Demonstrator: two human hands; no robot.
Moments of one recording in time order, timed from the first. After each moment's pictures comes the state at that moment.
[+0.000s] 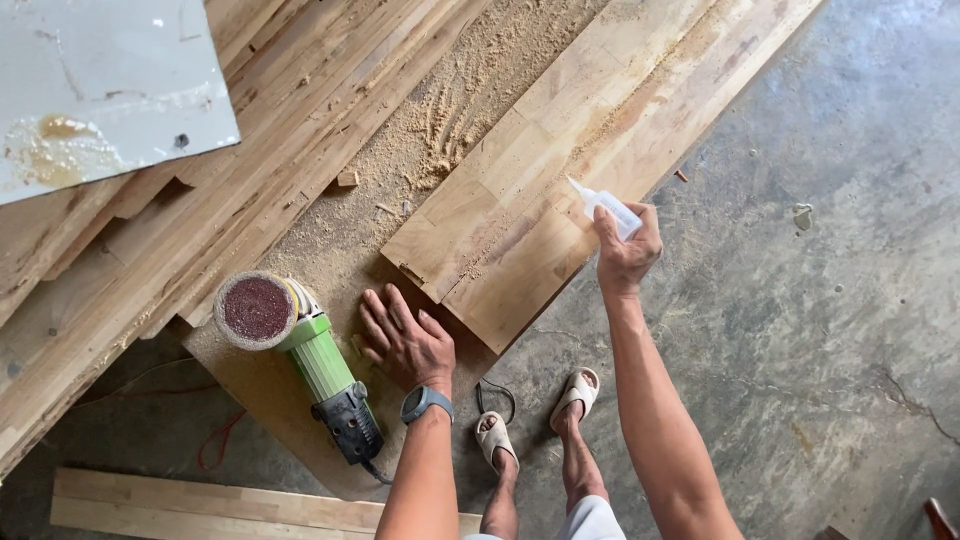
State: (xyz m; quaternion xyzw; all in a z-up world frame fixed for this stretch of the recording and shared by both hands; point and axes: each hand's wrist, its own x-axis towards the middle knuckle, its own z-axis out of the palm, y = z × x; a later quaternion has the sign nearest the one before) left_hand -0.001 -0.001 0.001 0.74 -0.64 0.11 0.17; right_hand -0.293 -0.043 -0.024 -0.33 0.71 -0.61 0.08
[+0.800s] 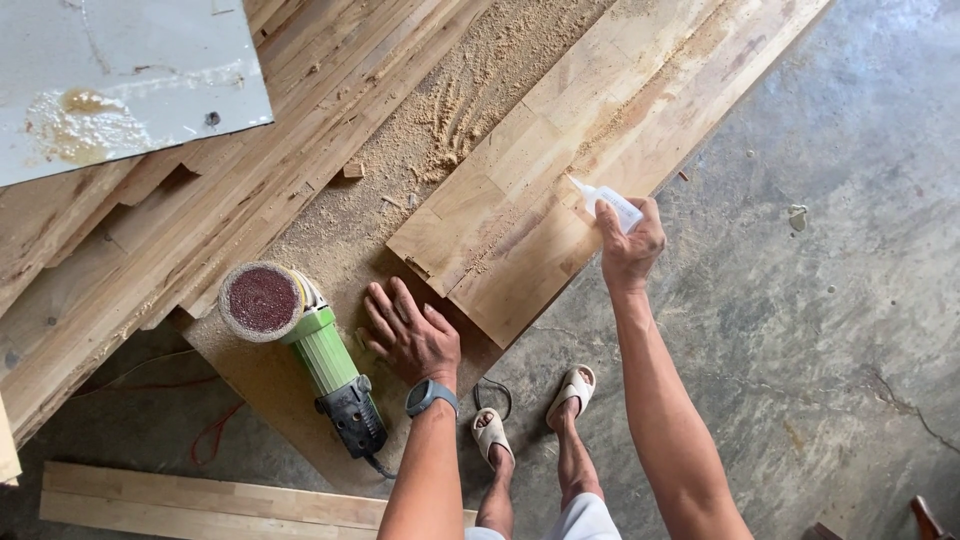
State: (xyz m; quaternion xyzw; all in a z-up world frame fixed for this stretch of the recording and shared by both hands) left_hand -0.001 0.000 0.001 0.75 -0.64 0.07 0.15; right_hand -0.290 -0.043 -0.010 -0.36 0.74 -0.56 0.11
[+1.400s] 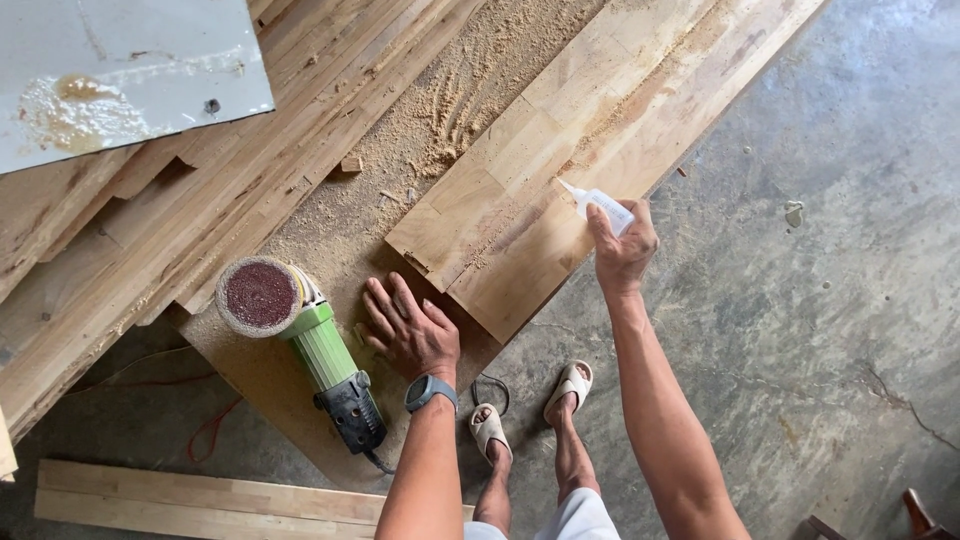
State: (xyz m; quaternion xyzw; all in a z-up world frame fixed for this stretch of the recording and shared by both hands) left_hand 0.000 0.001 -0.002 0.75 -0.64 0.07 0.14; right_hand -0.277 -0.036 -0.005 -0.36 0.75 -0.54 0.11
